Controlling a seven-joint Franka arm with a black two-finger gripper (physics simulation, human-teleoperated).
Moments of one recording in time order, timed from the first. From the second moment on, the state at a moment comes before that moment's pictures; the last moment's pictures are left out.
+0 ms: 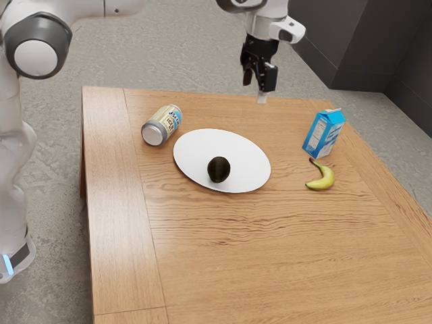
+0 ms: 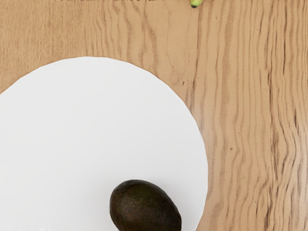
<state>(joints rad) -0.38 0.05 0.45 -1.40 -0.05 1.57 -0.02</state>
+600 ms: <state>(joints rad) -0.38 0.09 0.48 -1.35 -0.07 1.57 -0.12</state>
